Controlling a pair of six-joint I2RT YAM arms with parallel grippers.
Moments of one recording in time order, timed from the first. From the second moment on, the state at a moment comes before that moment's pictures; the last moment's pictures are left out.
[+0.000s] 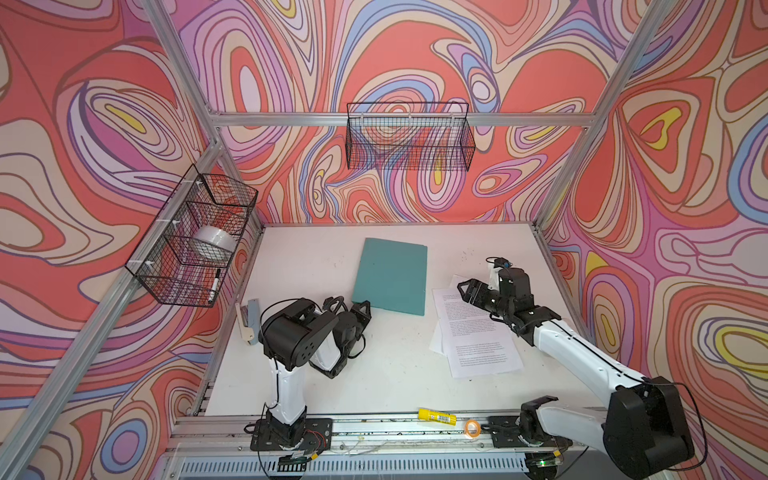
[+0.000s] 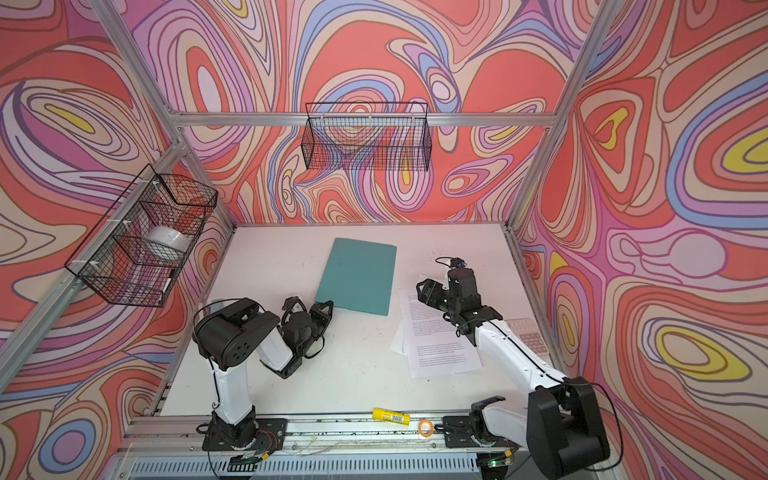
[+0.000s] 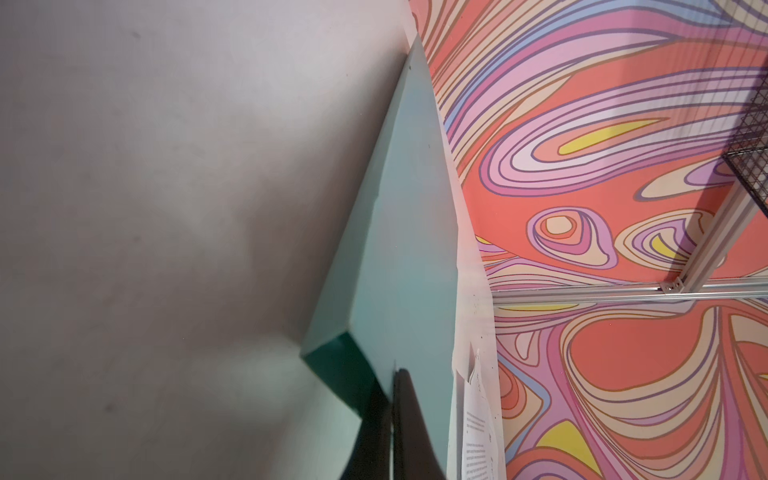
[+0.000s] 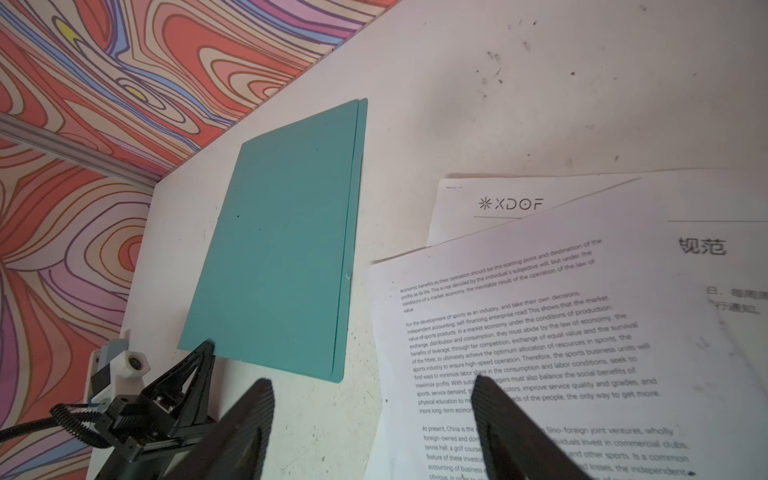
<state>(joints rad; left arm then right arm) -0.53 1.92 0.32 1.30 -0.17 -1.33 0.25 1.20 0.70 -0.13 -0.19 0.61</state>
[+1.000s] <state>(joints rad) -0.58 1.47 0.13 1.24 -0.14 -1.66 0.38 1.56 0.67 0.27 -0.56 0.94</state>
